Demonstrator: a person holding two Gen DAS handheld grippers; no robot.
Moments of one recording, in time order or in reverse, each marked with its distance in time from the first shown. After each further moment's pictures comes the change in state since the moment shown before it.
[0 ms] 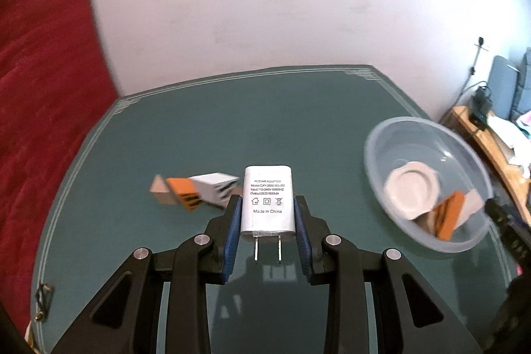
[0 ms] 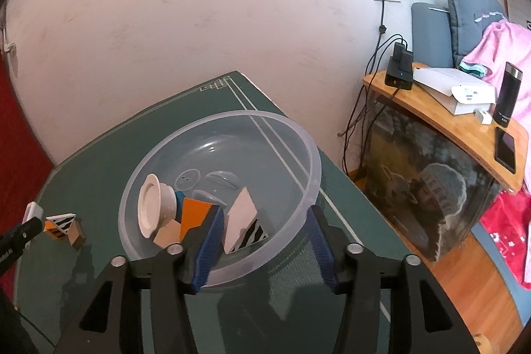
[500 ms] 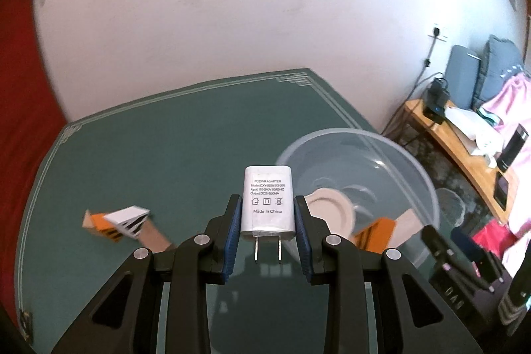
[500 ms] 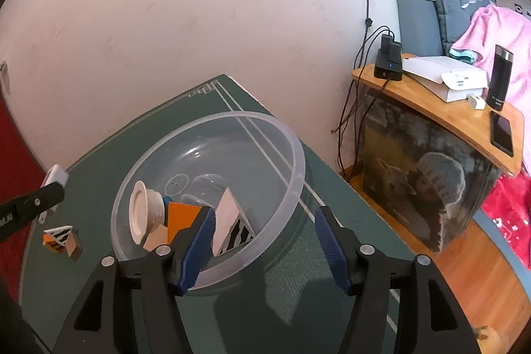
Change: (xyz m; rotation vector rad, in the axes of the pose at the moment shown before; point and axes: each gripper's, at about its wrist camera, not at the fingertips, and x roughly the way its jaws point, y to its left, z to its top) left arm -0.001 -0.085 0.033 0.090 -0.003 -0.163; right arm 0.002 -0.013 -0.004 0.067 -0.011 -0.009
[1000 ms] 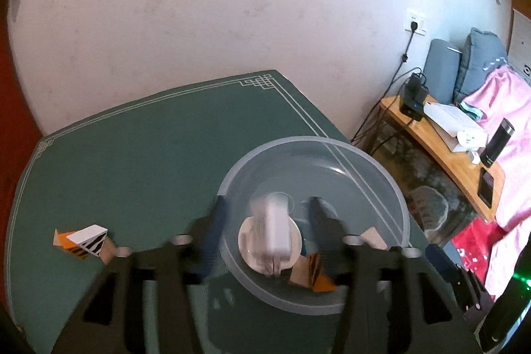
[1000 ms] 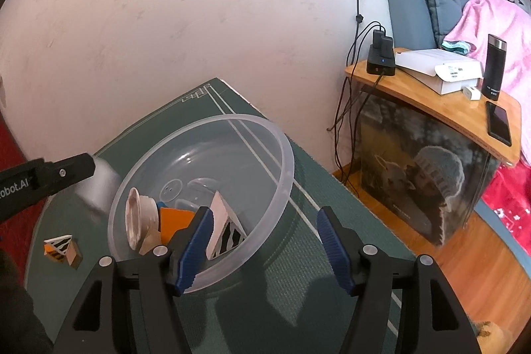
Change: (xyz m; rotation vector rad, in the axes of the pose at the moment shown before) left arm 0.011 -0.036 0.018 0.020 0.003 -0.066; right arm 0.001 -0.009 0.000 0.039 -0.006 -0.003
